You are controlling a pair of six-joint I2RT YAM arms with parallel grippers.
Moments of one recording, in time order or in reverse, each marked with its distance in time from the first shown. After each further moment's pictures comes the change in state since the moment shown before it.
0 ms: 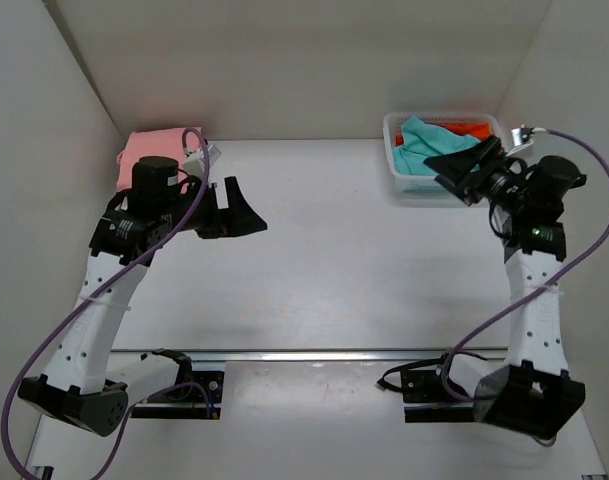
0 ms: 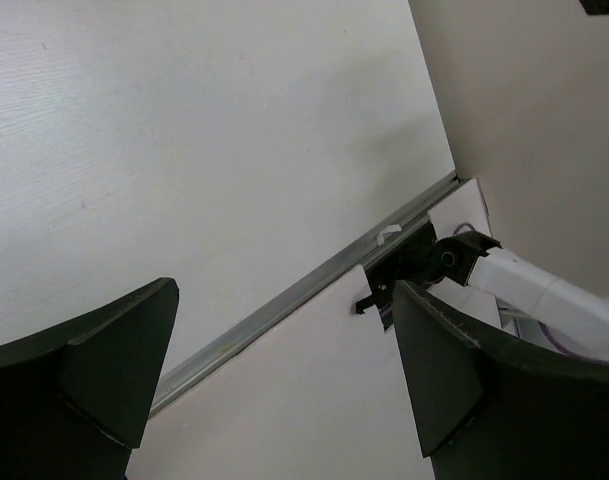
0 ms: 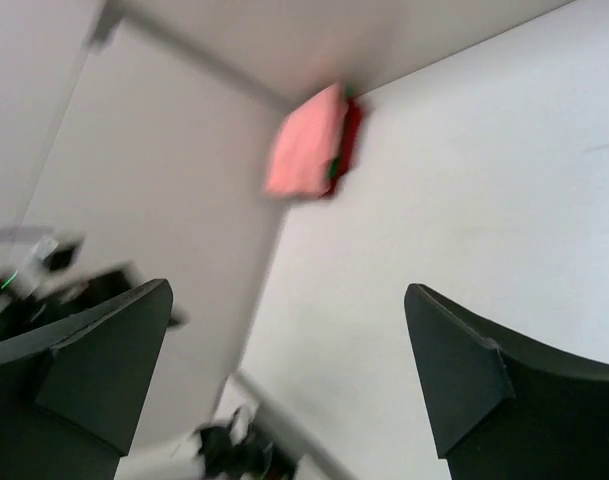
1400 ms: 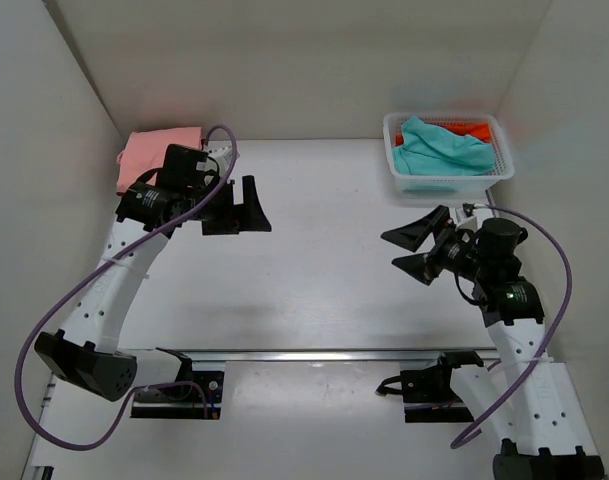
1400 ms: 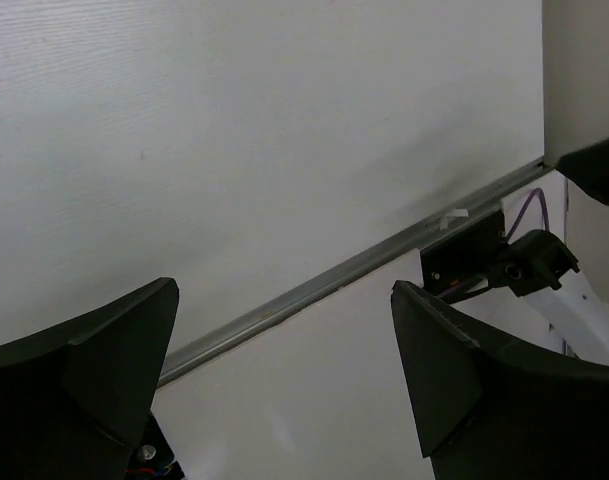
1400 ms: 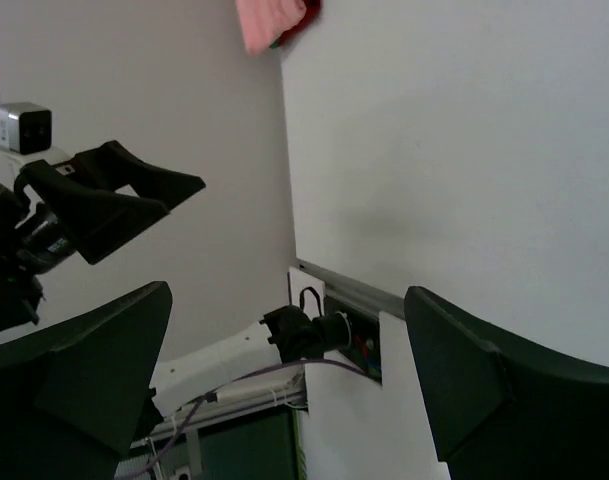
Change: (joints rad) left arm -0.039 0.176 0.114 -0.158 -0.169 0.047; right arm 0.265 -0.325 -0.248 -0.500 0.227 0.133
